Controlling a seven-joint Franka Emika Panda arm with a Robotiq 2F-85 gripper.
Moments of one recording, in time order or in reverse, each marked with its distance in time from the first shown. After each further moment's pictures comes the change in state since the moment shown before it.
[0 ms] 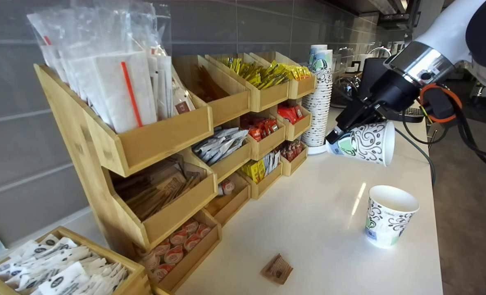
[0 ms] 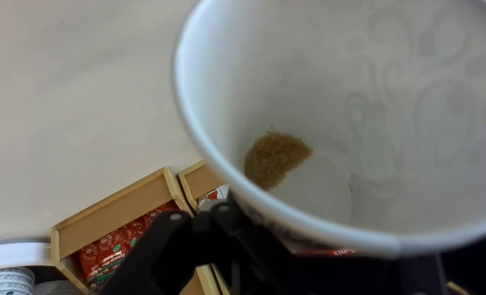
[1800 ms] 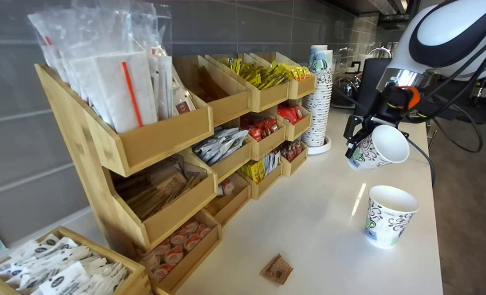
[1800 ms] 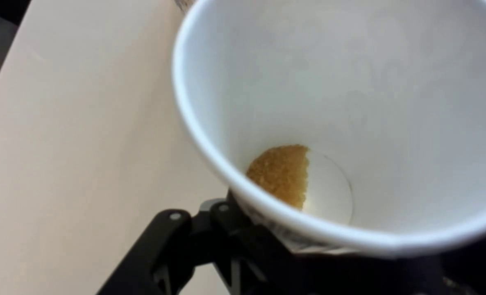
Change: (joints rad) arm -0.351 0.185 0.067 0.175 -0.089 -0.468 0.574
